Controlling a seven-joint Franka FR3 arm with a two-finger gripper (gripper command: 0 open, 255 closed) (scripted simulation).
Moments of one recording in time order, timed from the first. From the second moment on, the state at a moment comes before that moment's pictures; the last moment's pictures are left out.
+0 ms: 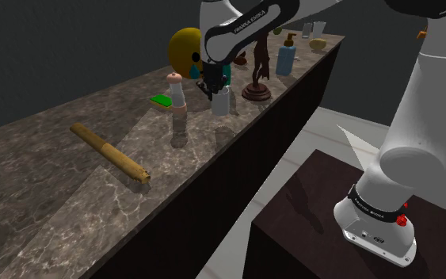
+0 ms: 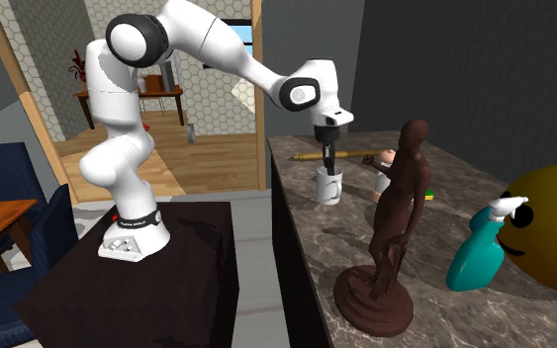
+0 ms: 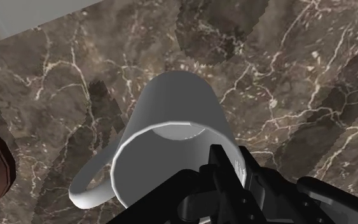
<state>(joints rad) -0.04 0.18 0.16 -1.95 -0.17 2.29 0.48</state>
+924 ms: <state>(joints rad) -0.04 0.12 0.16 -1.84 -0.14 2.12 0.45</state>
